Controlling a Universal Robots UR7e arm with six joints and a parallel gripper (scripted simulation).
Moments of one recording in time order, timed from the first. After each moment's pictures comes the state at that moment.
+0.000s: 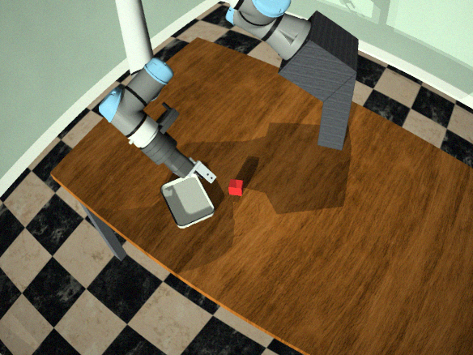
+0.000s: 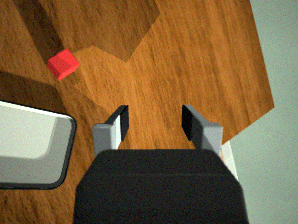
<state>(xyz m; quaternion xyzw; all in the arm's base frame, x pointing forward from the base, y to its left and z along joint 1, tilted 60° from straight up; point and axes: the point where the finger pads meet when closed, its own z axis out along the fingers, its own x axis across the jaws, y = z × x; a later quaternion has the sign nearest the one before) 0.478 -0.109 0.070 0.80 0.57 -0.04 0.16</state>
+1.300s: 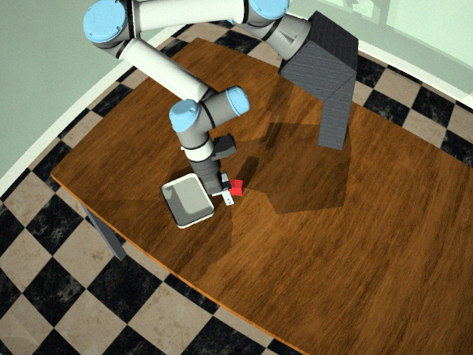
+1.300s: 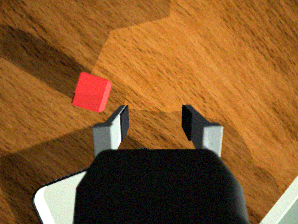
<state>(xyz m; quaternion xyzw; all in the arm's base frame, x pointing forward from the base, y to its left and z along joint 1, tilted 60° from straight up) 0.450 -0.220 -0.035 0.87 0.29 -0.02 0.40</state>
